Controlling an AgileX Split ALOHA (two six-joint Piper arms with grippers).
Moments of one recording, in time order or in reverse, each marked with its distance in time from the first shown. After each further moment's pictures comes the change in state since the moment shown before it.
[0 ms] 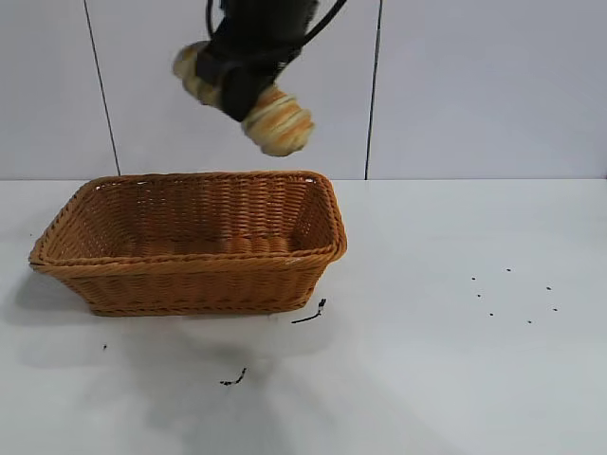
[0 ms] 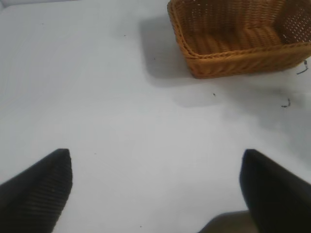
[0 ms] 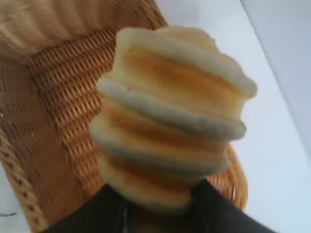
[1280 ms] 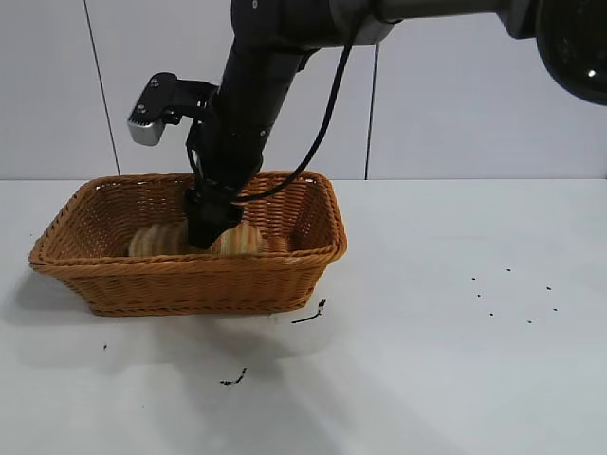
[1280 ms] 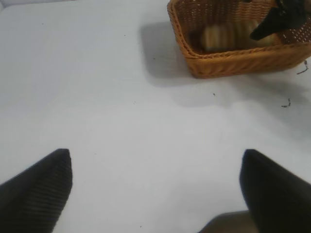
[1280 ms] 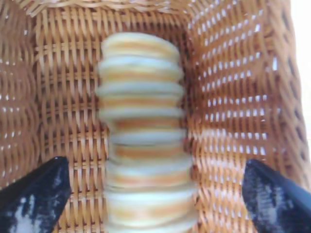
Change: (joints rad) left arm 0.000 0.000 0.000 0.000 0.000 0.000; right arm -0.069 0.031 0.000 0.091 -0.061 0.114
